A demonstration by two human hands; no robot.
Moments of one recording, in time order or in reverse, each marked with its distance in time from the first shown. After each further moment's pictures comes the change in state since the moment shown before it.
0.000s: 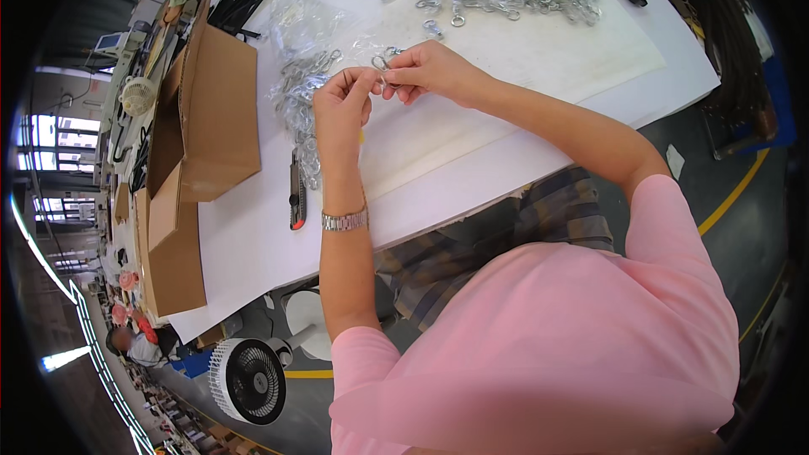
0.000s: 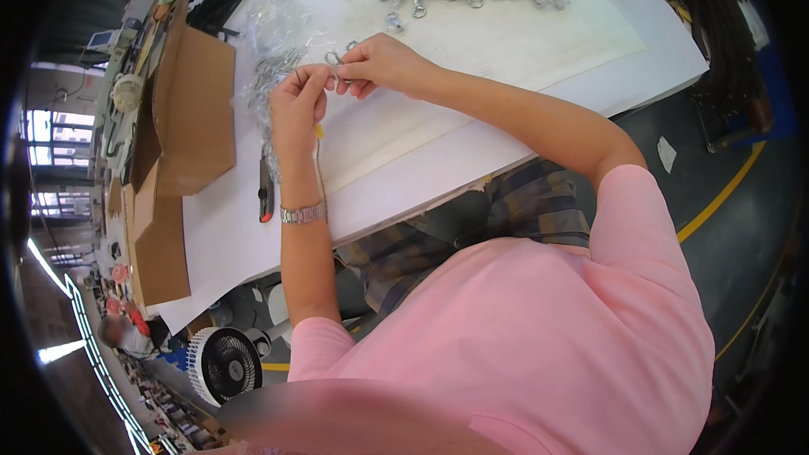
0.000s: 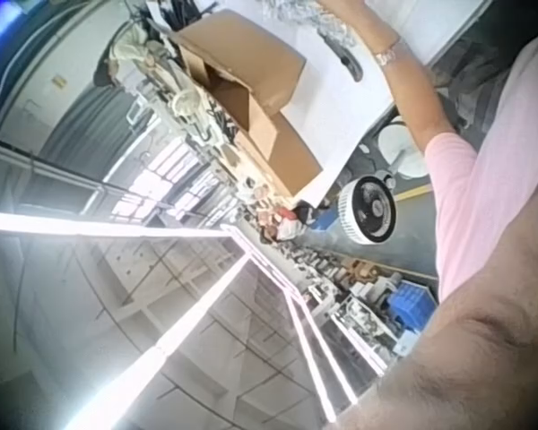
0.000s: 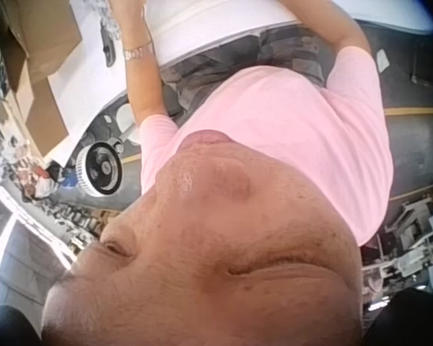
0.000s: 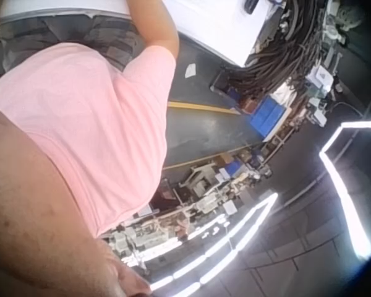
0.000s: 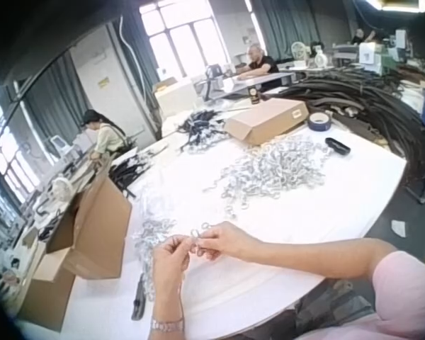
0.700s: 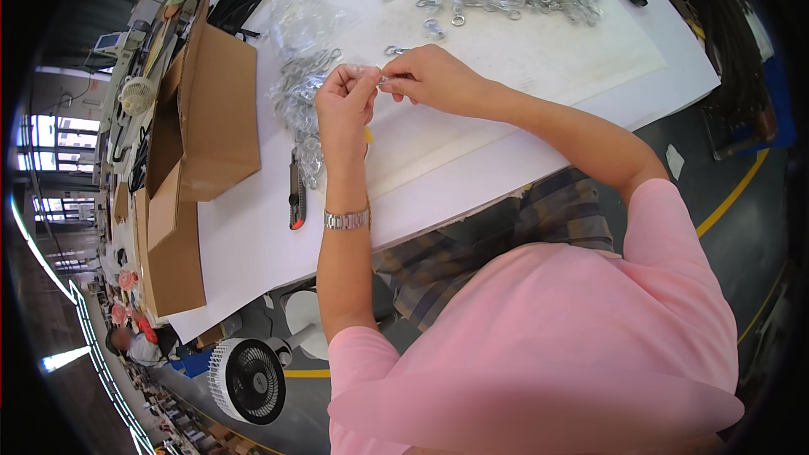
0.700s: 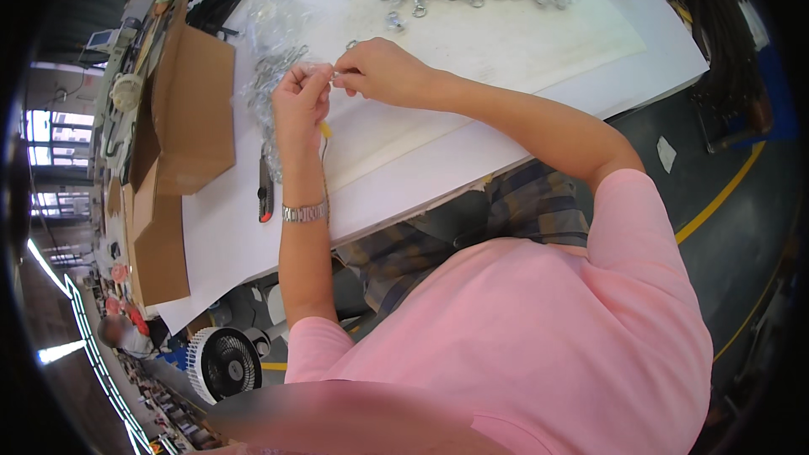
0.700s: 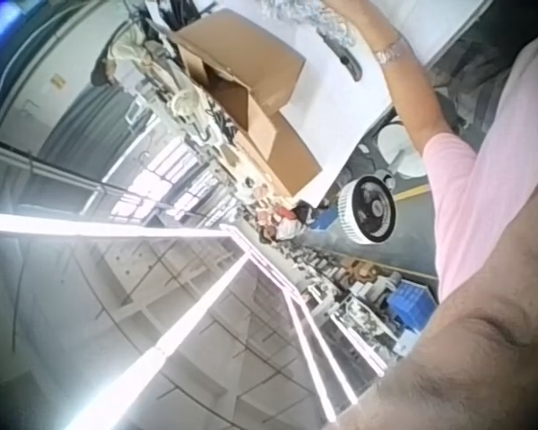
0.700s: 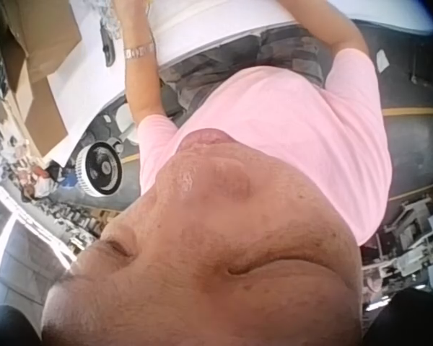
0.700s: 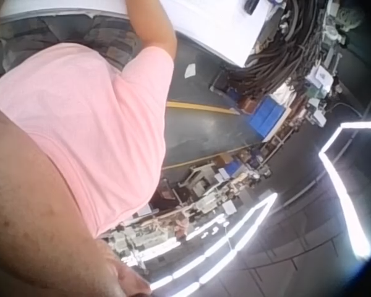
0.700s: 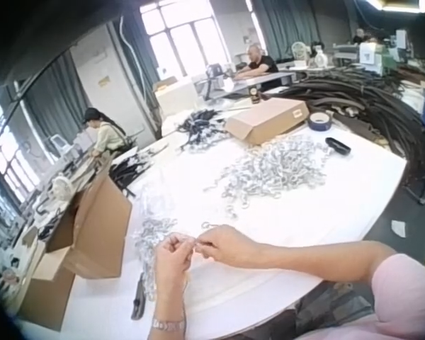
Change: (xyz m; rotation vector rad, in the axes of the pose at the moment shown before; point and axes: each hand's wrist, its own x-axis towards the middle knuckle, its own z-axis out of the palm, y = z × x) left_hand 0.001 -0.001 0.009 -0.133 0.059 -0.047; right_hand -0.014 -0.017 0.011 -0.773 0.047 -0.229
